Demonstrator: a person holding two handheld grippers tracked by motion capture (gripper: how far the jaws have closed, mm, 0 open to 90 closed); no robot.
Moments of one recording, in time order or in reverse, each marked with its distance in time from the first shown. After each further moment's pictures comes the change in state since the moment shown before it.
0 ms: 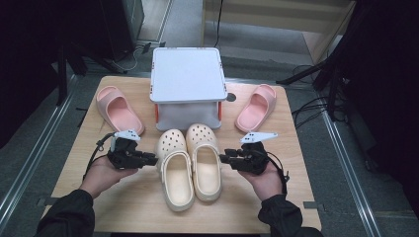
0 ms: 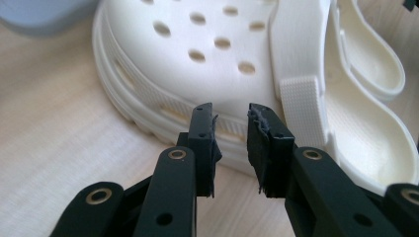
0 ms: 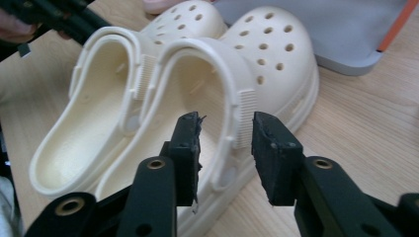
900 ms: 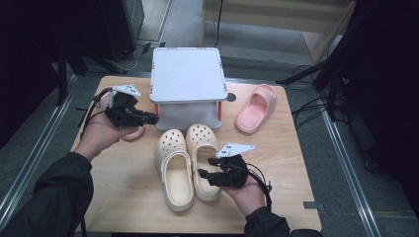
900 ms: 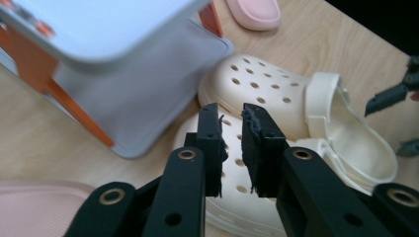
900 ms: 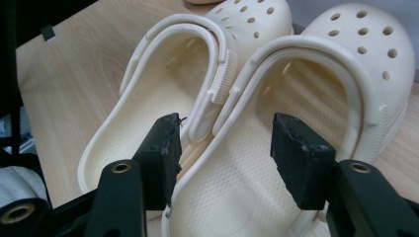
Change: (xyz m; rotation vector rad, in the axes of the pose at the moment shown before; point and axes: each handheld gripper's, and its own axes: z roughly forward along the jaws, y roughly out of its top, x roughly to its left) left arm 0.013 0.111 -0.048 -0.060 0.082 0.083; right arm 0.059 -0.001 0.026 0.024 0.016 -0.064
